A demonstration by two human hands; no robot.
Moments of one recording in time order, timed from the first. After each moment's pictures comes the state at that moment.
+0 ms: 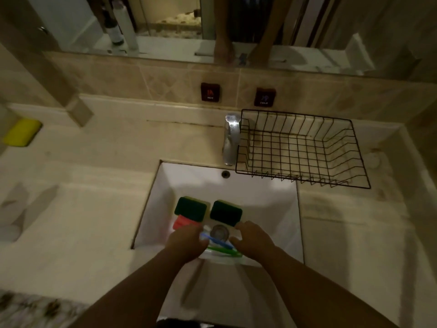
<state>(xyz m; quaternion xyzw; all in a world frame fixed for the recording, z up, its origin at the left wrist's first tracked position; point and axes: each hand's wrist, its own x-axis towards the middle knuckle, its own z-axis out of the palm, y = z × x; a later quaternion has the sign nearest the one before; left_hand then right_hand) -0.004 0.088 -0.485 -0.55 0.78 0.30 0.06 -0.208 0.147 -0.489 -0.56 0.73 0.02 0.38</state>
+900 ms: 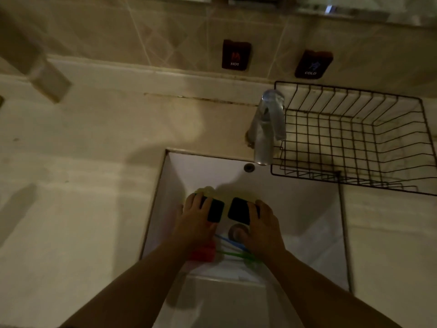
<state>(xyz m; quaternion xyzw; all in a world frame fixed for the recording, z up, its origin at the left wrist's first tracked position) 0.015 0.003 -0.548 -0.49 0.83 0.25 0.09 -0.176 0.099 -0.557 -0.57 0.78 -0.02 0.26</state>
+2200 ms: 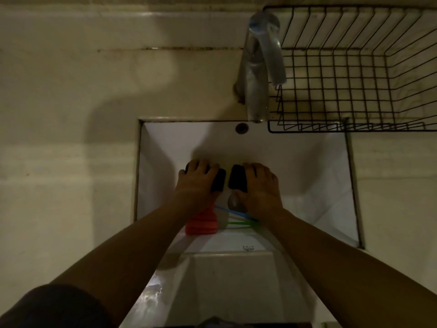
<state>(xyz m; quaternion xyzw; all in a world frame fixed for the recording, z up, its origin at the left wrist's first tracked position) -0.009 -0.022 -0.564 -0.39 0.89 0.19 0.13 -0.173 0.081 -0.574 -0.54 0.81 -0.05 0.22</state>
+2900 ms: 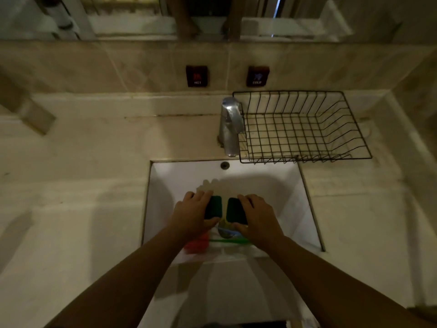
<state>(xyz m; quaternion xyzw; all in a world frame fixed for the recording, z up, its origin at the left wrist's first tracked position) -0.001 0.007 -0.476 -0.38 0.89 0.24 0.04 -0.179 0.130 -0.479 -0.59 0.78 -0.07 0.18</state>
